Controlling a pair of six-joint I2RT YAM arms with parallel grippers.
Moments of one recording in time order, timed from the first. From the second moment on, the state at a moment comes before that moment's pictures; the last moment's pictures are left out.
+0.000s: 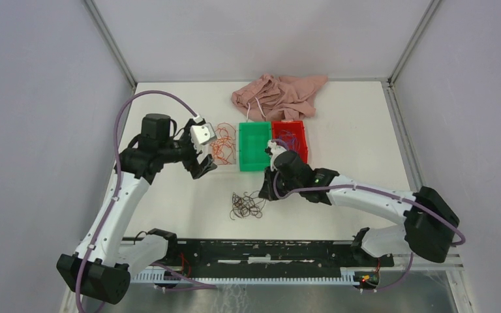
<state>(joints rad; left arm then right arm) -0.24 1.02 1.07 -0.78 0.61 0.70 0.94 1.38 0.80 -0.25 -0.10 0.68</state>
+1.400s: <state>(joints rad) -0.36 0.87 0.94 -0.61 0.96 0.28 1.06 1.27 1.10 -0.15 -0.17 0.38</state>
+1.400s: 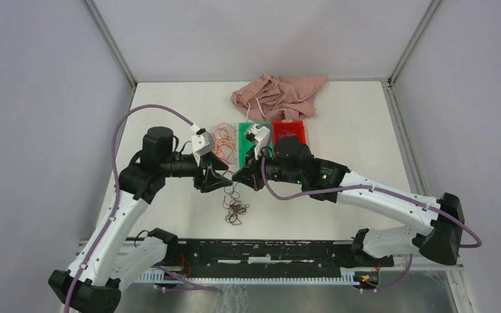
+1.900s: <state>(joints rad) -0.36 0.88 0.94 -0.58 0.89 0.27 1.07 1.24 1.10 -0.15 -0.16 0.37</state>
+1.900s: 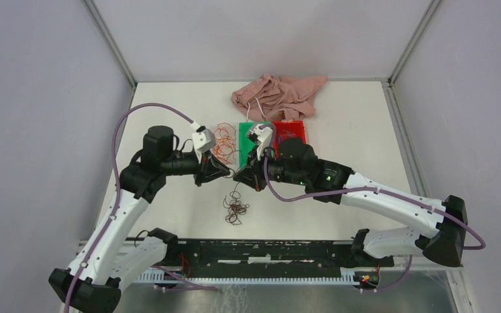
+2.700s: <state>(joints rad) -0.36 0.84 1.09 -0.51 0.85 0.35 1.08 1.37 1.03 0.10 -0.26 0.53</state>
